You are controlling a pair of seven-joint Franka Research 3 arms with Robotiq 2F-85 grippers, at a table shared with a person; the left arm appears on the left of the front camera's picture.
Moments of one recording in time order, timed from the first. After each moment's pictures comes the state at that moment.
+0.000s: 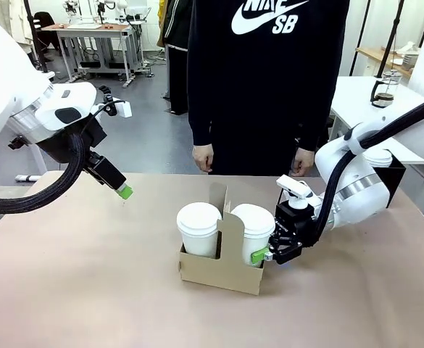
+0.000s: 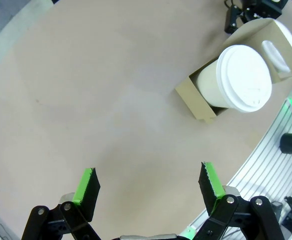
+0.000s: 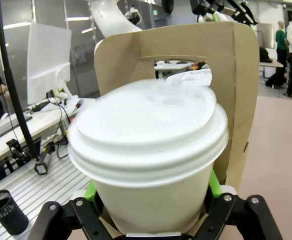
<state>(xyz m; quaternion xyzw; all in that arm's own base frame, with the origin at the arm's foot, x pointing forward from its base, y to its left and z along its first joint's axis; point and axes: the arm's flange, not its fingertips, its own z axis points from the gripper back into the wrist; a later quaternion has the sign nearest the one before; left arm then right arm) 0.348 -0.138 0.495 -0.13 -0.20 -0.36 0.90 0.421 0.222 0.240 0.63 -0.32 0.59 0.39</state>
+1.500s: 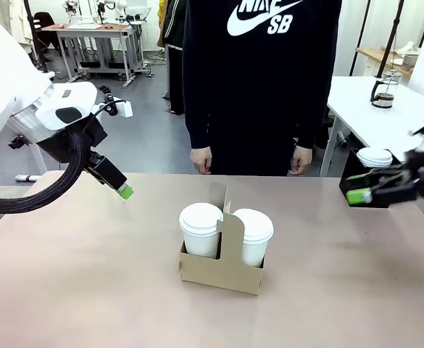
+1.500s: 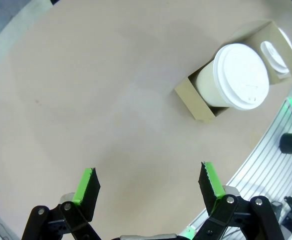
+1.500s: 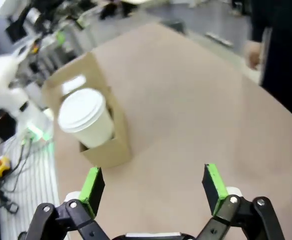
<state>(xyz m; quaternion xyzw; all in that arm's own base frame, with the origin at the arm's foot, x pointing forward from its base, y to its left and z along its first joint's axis) 0.348 -0.139 0.496 -0.13 -0.20 -0.36 0.90 0.367 0.000 0.423 0.36 -0.38 0.38 0.76</state>
